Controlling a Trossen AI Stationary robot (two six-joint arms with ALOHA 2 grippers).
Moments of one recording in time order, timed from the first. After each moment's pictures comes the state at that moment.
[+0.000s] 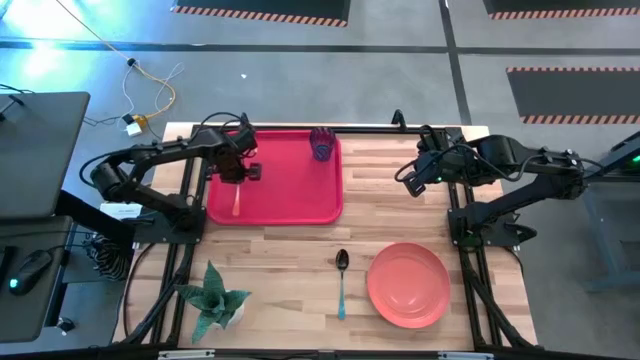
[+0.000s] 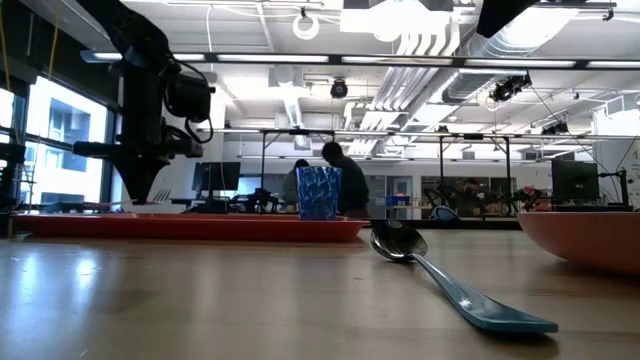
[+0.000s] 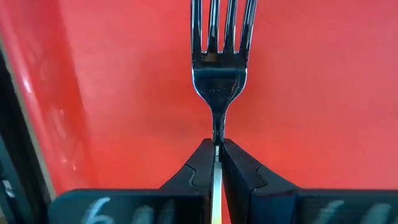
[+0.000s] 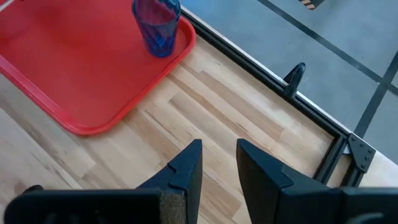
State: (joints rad) left arm 0.73 1.39 0.78 -0.91 0.02 -0.83; right arm 0.06 1.19 1.50 -1.45 0.59 0.76
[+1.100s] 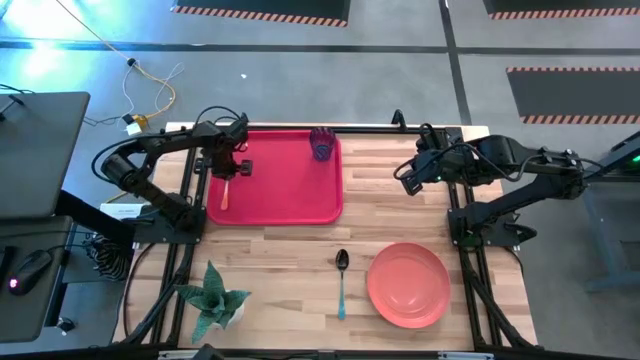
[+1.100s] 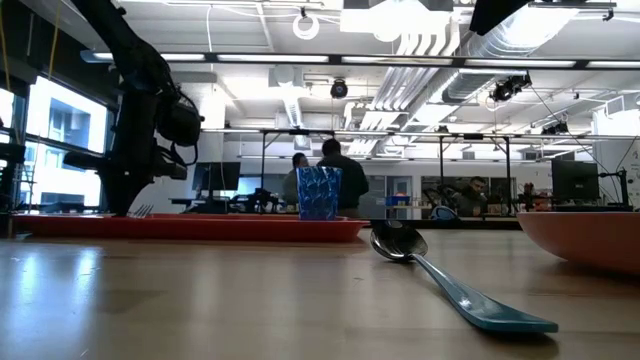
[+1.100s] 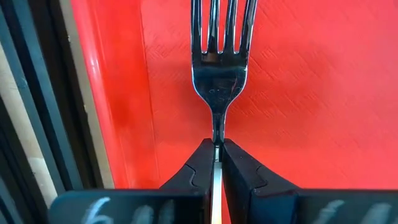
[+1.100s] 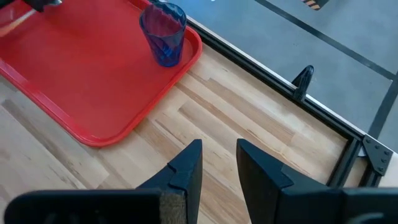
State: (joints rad) left arm 0.92 1.51 0.78 -0.92 -0.04 -0.65; right arm 0.06 1.19 1.50 -1.40 0.59 0.79
